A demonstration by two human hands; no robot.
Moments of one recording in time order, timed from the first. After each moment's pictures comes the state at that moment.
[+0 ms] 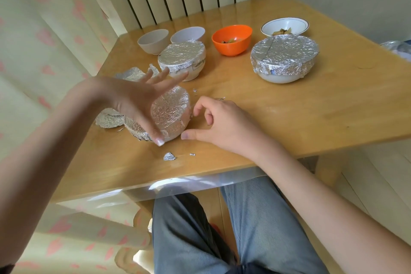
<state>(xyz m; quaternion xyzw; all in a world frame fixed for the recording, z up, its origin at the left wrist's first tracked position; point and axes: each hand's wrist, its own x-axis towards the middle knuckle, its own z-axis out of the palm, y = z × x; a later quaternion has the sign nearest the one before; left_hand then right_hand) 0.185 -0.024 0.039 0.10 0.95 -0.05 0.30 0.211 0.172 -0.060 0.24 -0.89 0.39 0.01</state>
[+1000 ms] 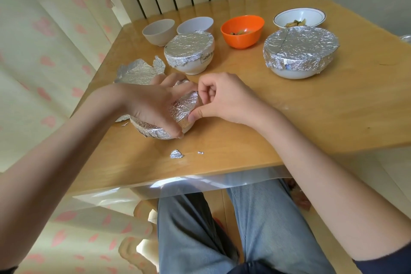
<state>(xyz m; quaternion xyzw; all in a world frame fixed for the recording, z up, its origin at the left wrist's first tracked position) 0.186 -0.018 0.017 0.15 0.96 -0.03 0.26 0.166 0.159 -0.050 0.25 -0.85 0.46 -0.03</state>
